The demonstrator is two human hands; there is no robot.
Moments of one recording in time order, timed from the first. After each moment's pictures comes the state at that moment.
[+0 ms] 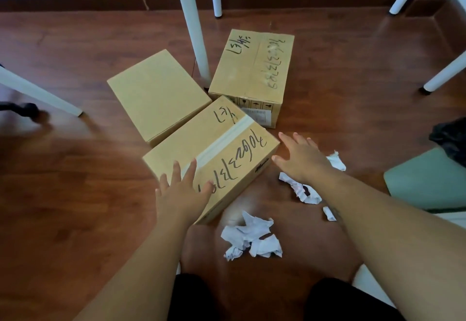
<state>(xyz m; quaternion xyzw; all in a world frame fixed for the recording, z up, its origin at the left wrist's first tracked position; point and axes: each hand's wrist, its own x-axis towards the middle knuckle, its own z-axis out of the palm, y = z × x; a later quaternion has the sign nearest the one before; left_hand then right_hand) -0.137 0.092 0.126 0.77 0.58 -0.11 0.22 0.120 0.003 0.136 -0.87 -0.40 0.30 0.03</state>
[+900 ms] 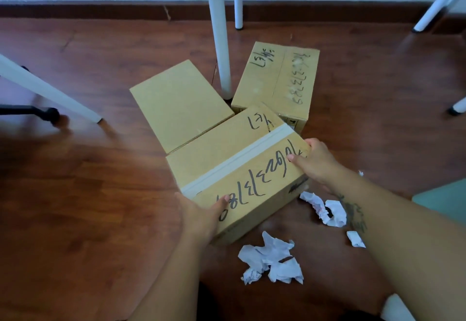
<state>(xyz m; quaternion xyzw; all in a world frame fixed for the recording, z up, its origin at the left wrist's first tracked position) -0.149 0.107 0.092 0.46 0.70 0.18 0.51 0.117 0.061 0.123 -0.86 -0.25 0.34 0.28</state>
